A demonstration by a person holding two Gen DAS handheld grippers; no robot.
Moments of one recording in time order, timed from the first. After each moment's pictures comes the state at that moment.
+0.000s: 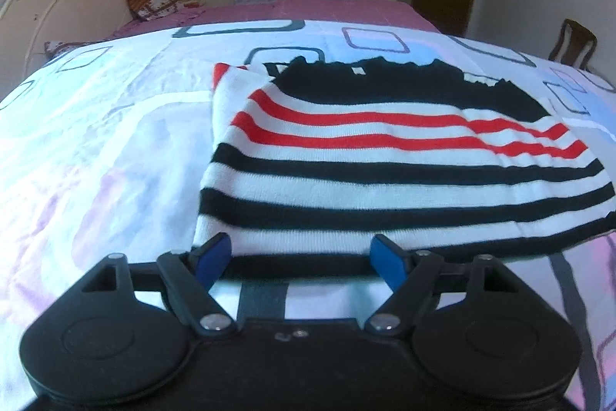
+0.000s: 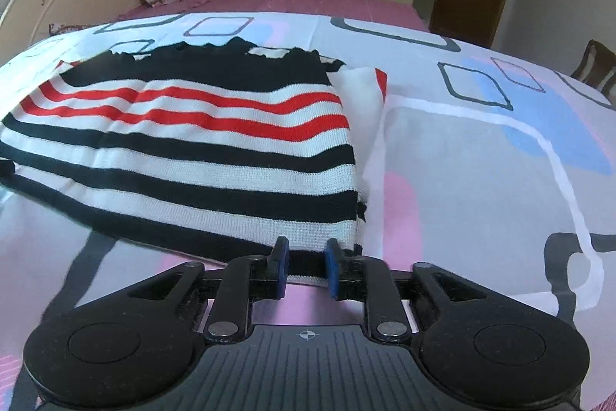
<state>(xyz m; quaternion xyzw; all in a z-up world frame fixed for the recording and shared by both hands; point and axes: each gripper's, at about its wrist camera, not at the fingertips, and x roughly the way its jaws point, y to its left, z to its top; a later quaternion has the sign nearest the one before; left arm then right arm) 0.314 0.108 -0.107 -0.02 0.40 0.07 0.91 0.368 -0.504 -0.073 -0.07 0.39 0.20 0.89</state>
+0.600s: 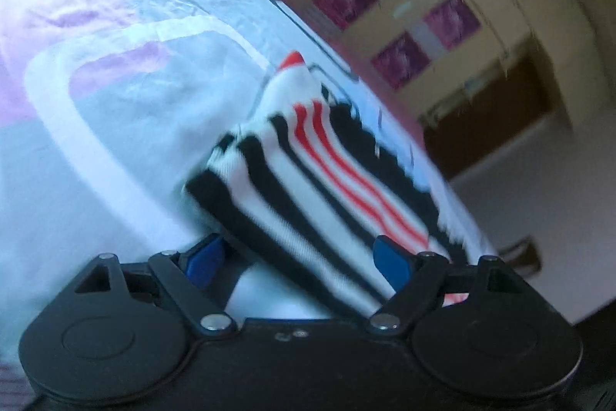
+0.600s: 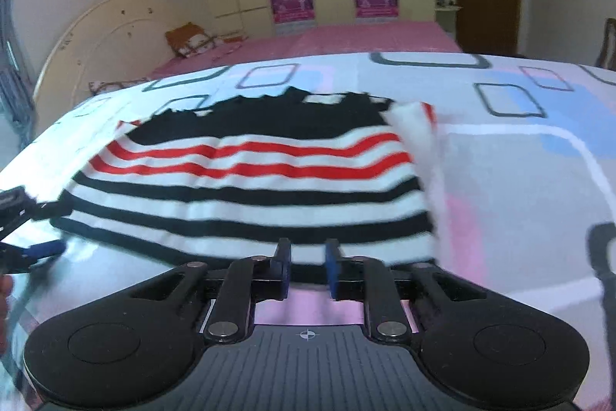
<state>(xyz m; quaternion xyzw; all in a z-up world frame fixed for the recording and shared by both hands) 0.283 0.170 -0.138 -0.41 0.28 0.09 0.86 0.352 -0.474 -0.041 0.03 0.37 0.26 0.89</state>
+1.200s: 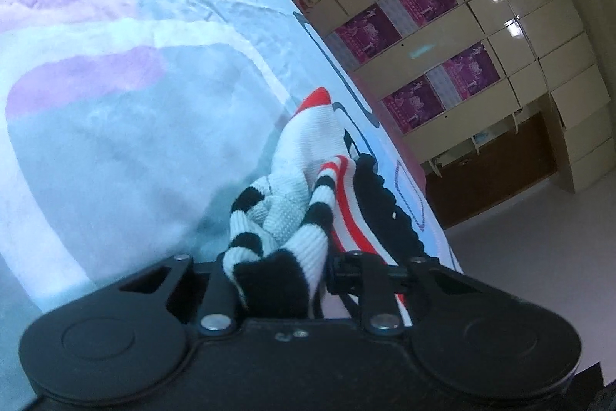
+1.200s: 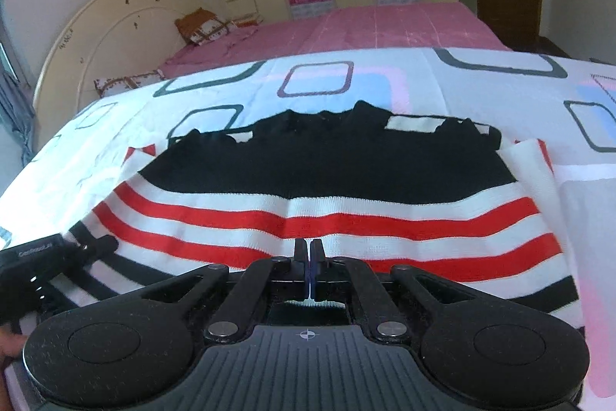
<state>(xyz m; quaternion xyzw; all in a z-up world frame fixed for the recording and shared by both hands) 0.324 0.191 -0.157 -0.47 0.24 0.12 0.84 0.431 -0.363 -0.041 0.04 0.40 0.27 0.87</state>
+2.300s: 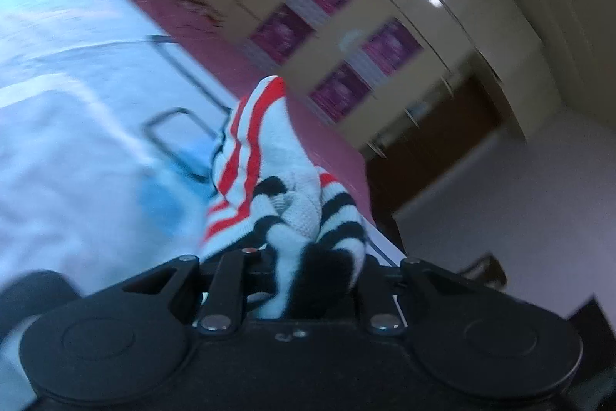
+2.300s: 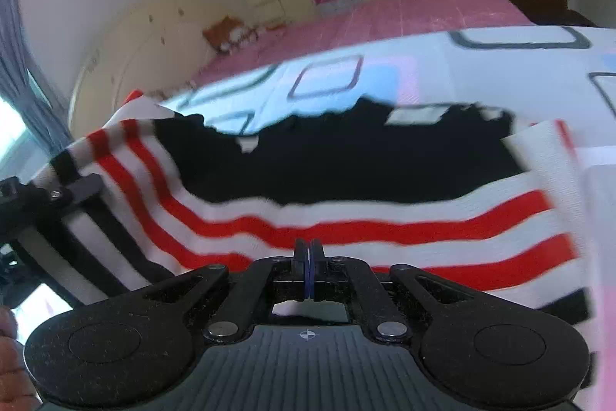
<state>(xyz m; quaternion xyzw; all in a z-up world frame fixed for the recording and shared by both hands) 0.362 0.069 -0.057 -0.37 0.21 0.03 0.91 0.460 -0.432 -0.047 0.12 0.39 0.32 0.85</state>
